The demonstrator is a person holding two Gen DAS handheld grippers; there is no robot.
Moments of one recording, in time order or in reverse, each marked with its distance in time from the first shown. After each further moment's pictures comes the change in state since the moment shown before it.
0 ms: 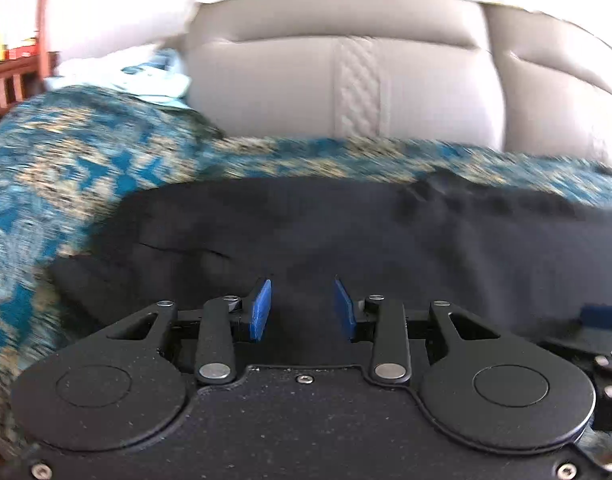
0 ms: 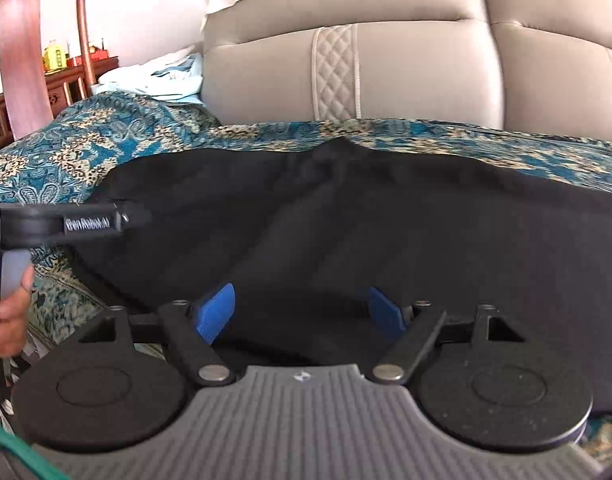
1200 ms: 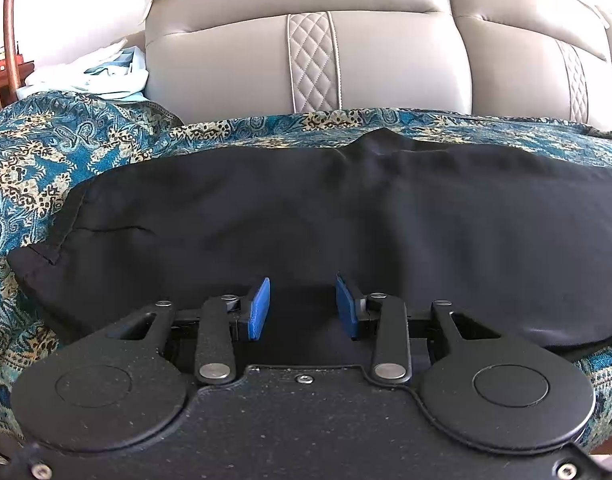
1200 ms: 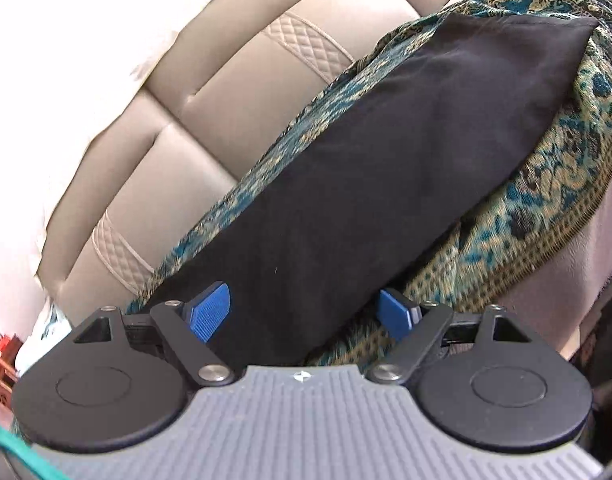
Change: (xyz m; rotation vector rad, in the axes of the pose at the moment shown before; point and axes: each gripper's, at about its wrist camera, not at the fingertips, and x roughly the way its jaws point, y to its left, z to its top) left arm 0.006 -0.058 -0.014 0.067 0.035 0.010; right arm -0.125 -0.214 -0.078 0.837 -0.291 -0.244
